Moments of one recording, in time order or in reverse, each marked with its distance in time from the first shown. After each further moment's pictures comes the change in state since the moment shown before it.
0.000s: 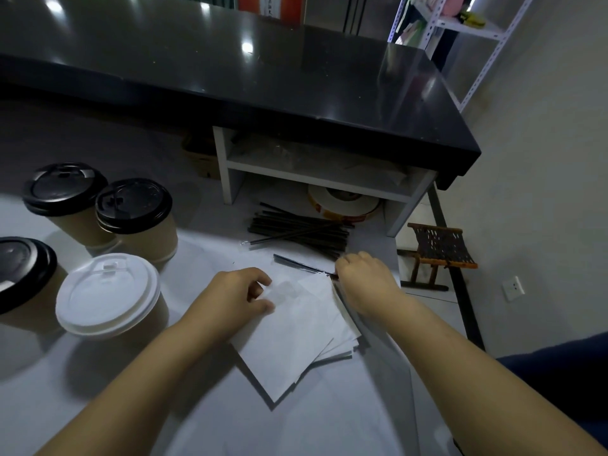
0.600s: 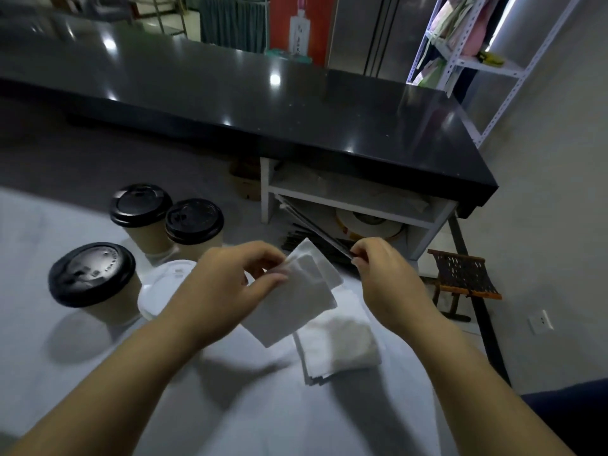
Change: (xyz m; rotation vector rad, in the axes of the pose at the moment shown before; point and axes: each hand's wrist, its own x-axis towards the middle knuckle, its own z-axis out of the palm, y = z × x) left_hand -0.068 0.046 -0.095 -0.029 0.295 0.363; right_hand -0.035 -0.039 -0.068 0.512 0.470 0.010
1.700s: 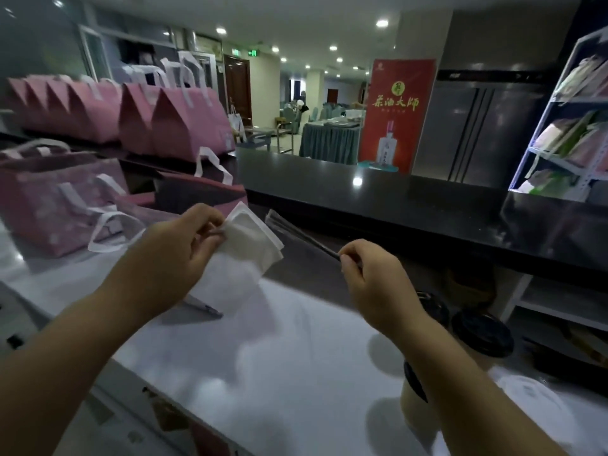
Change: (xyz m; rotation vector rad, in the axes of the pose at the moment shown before) left_hand -0.132 -0.231 -0.427 0.531 0.499 0.044; right_hand 0.120 -0.451 0.128 0.325 0.217 -0.338
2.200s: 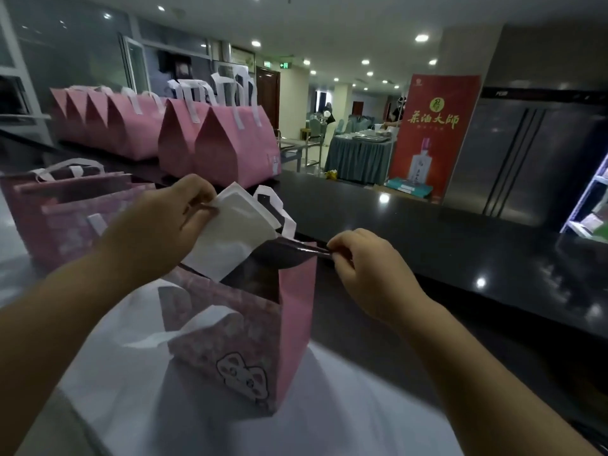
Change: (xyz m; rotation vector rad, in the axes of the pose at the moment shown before) left_hand 0.129 -0.192 -0.015 0.125 0.077 0.015; right_hand 0.195 -0.050 0.124 -0.154 -0.161 -0.141
